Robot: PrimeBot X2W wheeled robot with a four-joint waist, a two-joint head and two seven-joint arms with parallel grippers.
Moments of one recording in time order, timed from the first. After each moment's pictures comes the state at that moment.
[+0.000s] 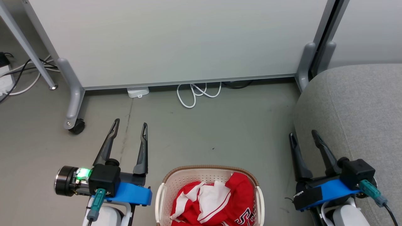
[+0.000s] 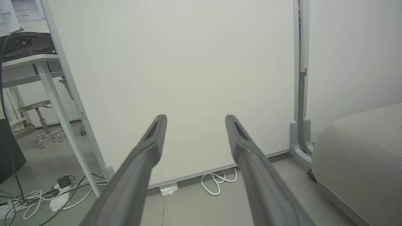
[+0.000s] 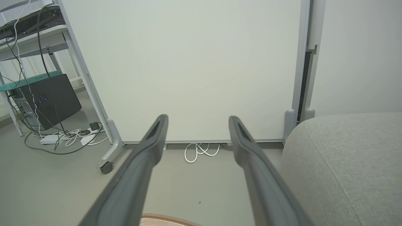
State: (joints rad) left arm -0.14 0.10 -0.20 0.17 -0.01 0.00 -0.26; right arm -0.16 -0.05 0.05 0.28 0.18 0.13 -0.26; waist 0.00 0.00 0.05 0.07
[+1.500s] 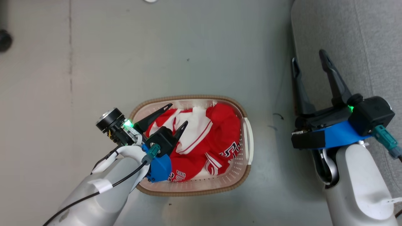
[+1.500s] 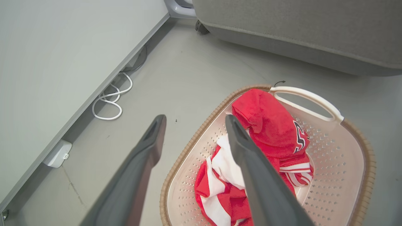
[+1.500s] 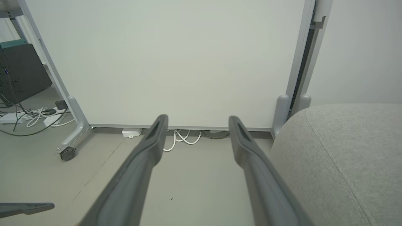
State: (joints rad) left arm -0.66 0.24 -0.76 0.72 0.01 -0.13 -0.26; right arm -0.44 -0.05 0.06 0.18 0.09 0.13 -0.26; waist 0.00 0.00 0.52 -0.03
